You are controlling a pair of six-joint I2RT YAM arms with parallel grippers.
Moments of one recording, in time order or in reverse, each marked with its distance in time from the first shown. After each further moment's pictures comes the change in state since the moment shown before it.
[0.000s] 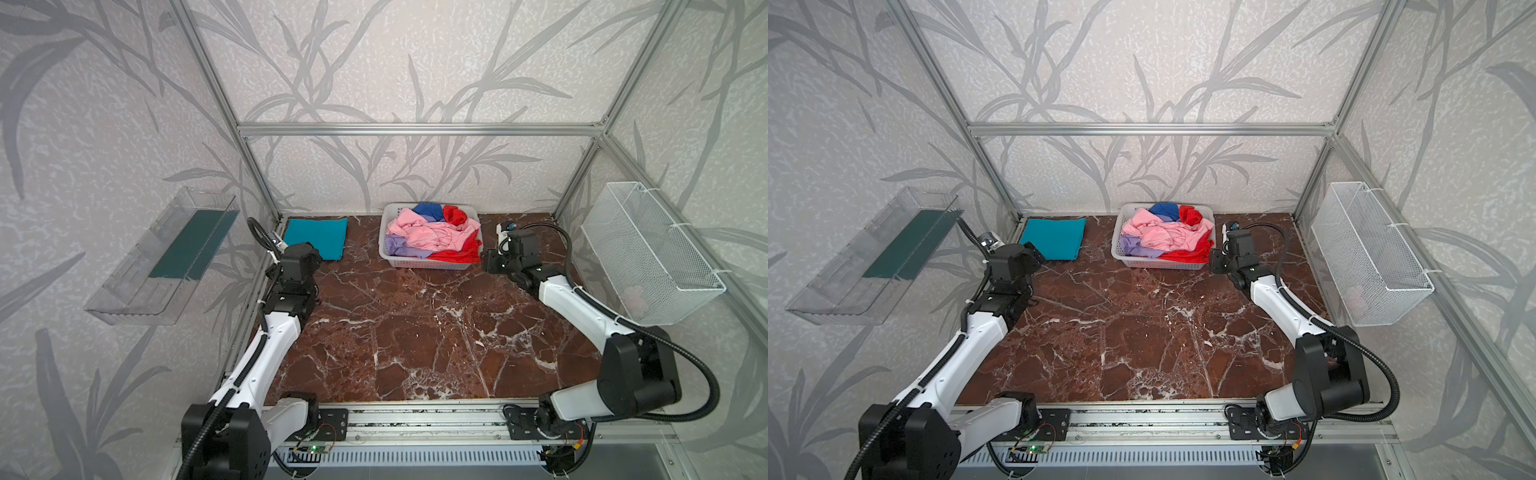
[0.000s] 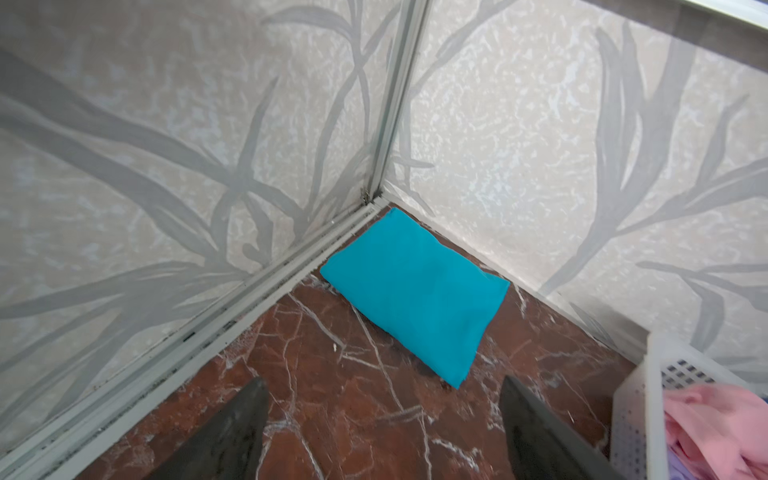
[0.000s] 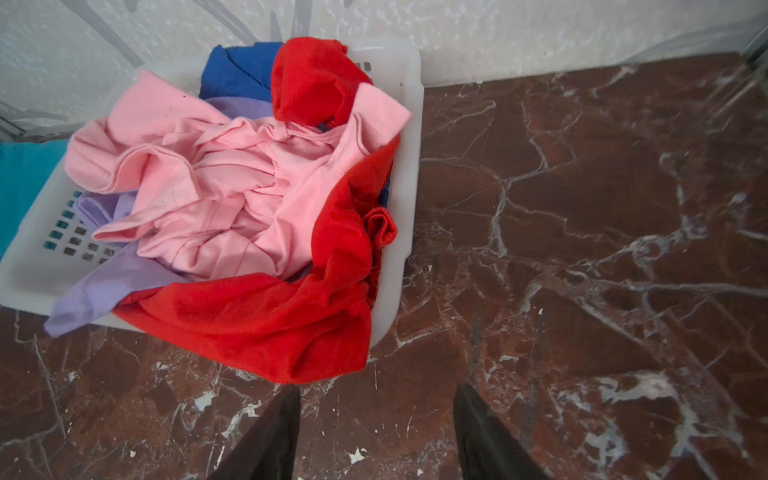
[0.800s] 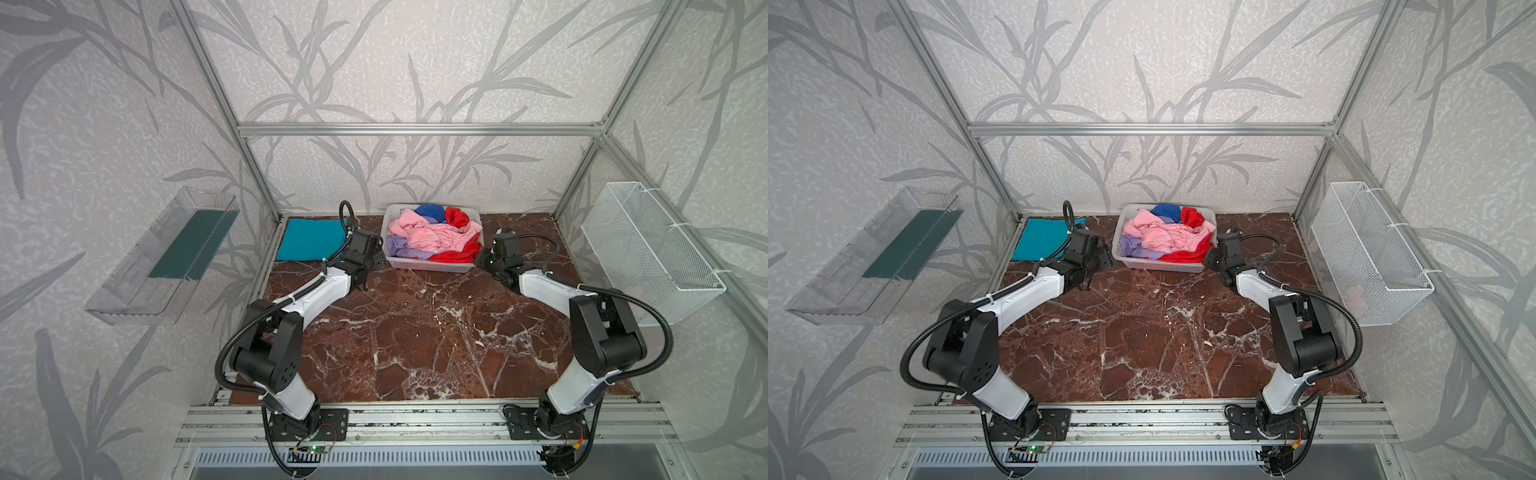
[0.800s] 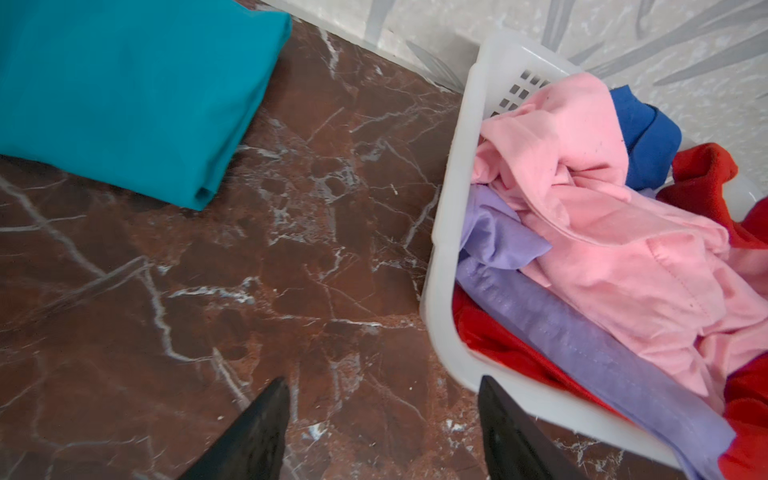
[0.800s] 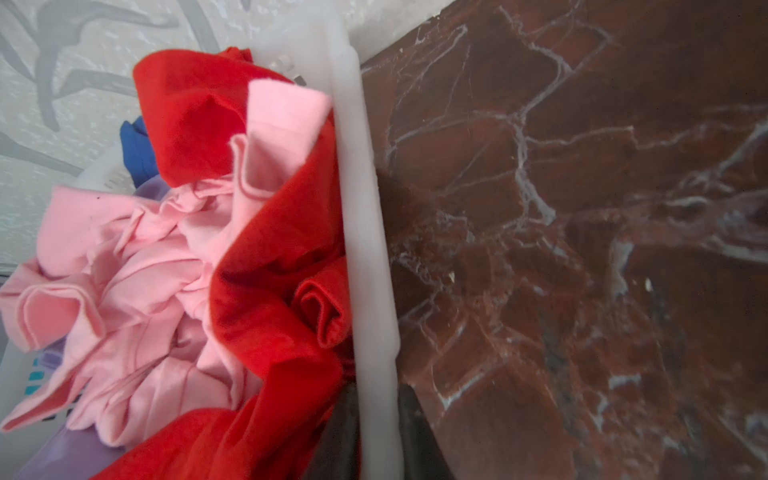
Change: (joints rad) left arm -0.331 0.565 0.340 -0.107 0.295 -0.132; right arm 0.021 0.161 -0.077 0.254 0.058 0.375
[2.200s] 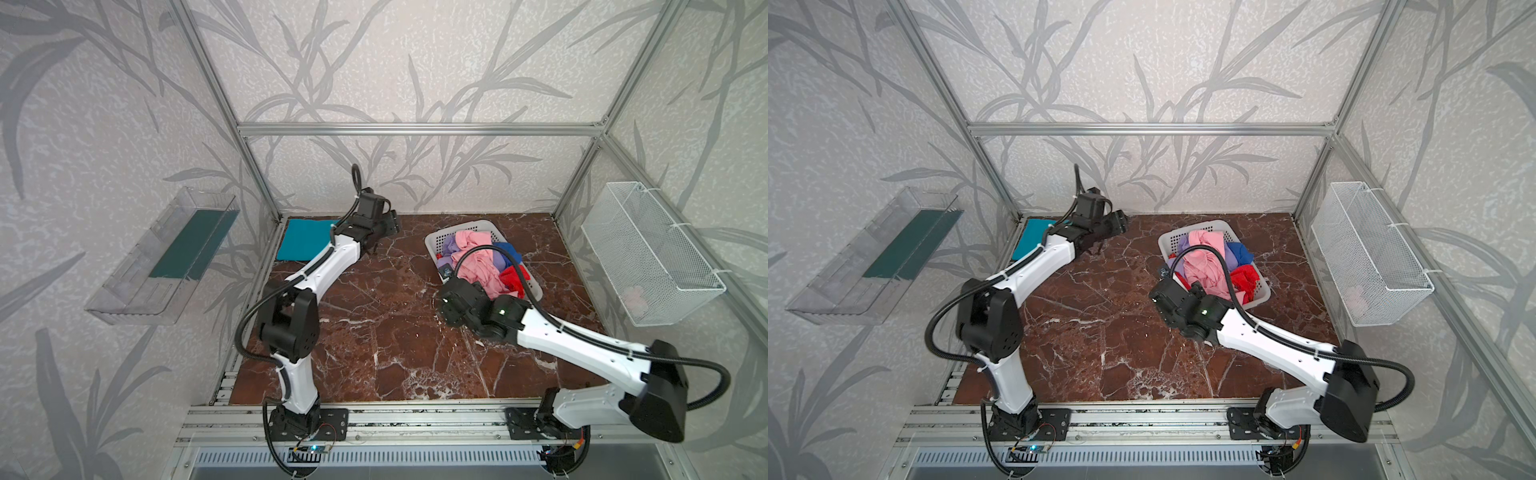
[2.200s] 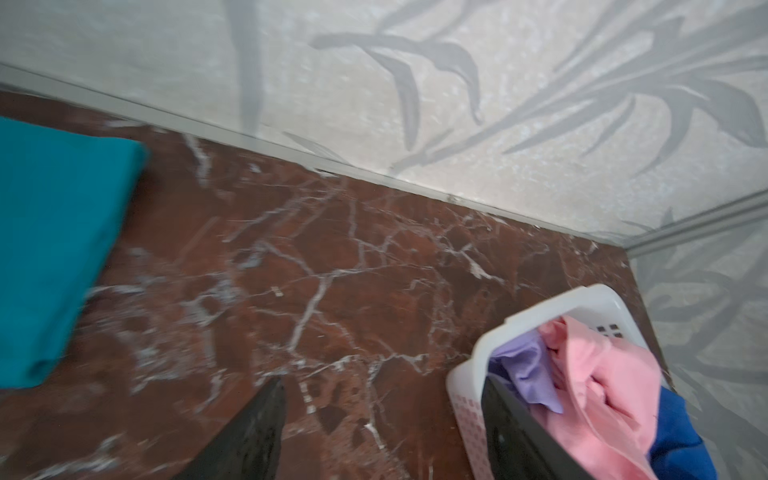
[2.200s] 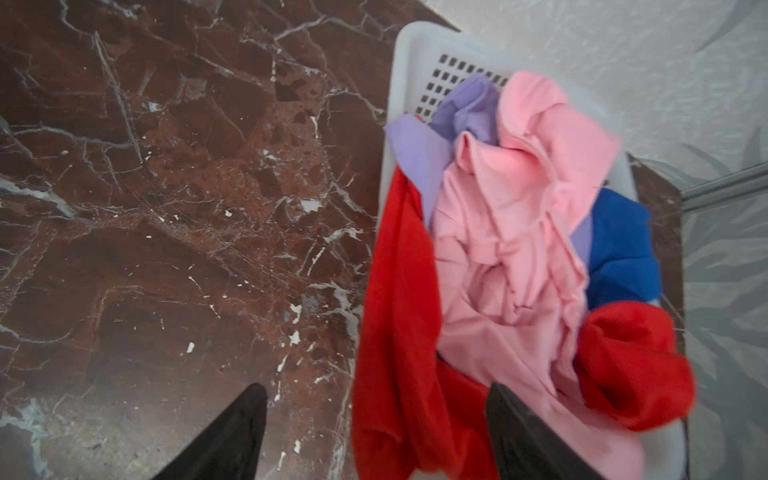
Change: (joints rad) left arm 0.061 0.101 0.346 -0.105 0.146 0.097; right arm 0.654 -0.229 0.139 -0.666 0.442 -0.421
